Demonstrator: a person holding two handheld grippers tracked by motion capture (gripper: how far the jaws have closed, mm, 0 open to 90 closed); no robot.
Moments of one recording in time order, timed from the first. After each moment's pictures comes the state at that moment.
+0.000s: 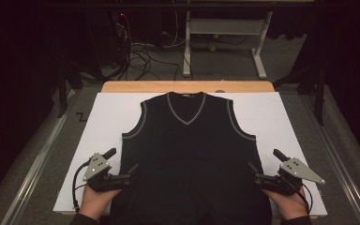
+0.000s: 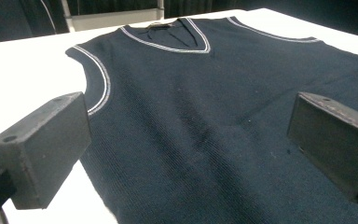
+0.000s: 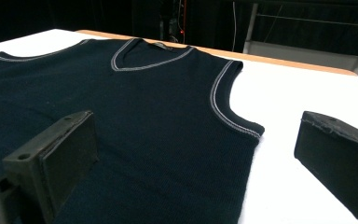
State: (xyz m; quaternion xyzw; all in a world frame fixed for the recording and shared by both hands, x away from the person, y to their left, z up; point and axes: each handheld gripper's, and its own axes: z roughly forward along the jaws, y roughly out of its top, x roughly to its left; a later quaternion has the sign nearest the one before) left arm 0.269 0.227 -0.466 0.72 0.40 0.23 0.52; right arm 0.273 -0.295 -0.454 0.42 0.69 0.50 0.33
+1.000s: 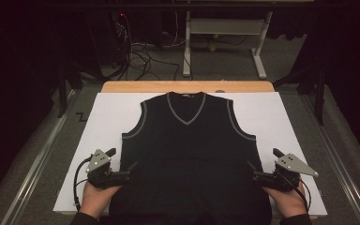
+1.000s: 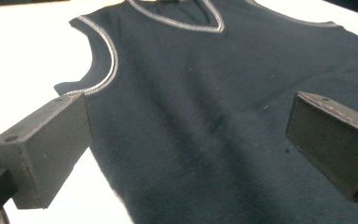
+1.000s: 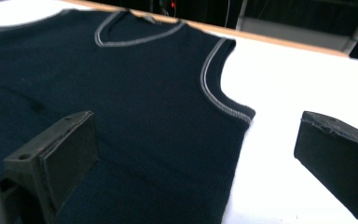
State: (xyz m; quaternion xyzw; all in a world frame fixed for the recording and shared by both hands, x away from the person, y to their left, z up) left arm 0.287 0.230 -0.469 0.74 0.44 0.20 0.47; right arm 0.284 -0.290 -0.452 0.43 0.72 0.44 0.33
